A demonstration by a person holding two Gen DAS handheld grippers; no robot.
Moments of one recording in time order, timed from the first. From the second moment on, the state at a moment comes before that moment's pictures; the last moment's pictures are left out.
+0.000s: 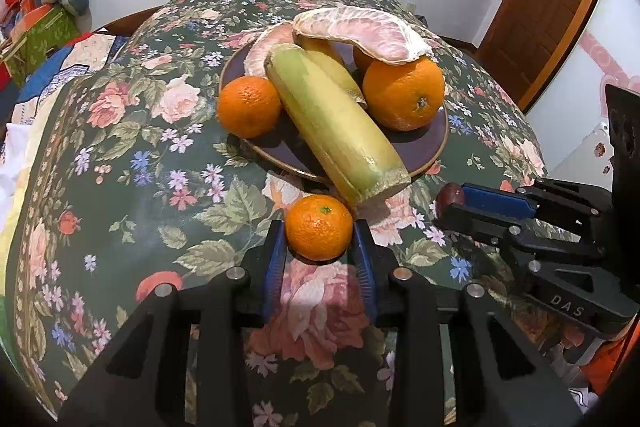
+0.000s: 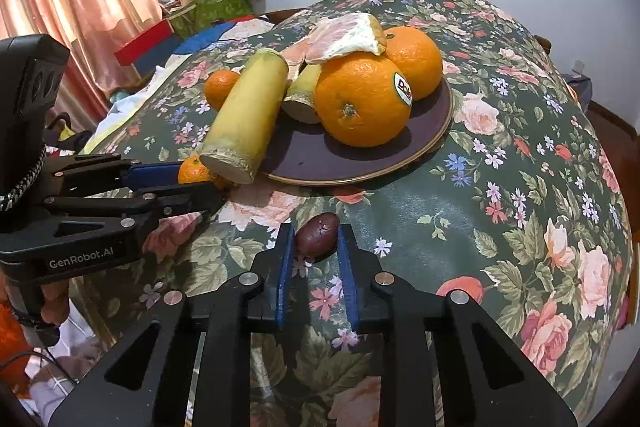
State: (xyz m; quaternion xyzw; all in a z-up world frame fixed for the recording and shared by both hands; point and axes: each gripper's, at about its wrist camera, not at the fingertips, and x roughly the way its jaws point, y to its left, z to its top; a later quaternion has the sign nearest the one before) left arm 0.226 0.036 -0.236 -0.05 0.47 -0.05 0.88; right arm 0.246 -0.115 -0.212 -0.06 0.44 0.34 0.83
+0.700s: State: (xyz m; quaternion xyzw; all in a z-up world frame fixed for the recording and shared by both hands) left arm 0.235 0.057 -0.188 -0.06 0.42 -0.04 0.90; right arm 0.256 -0.110 -0.174 -0.05 0.39 0.34 0.86
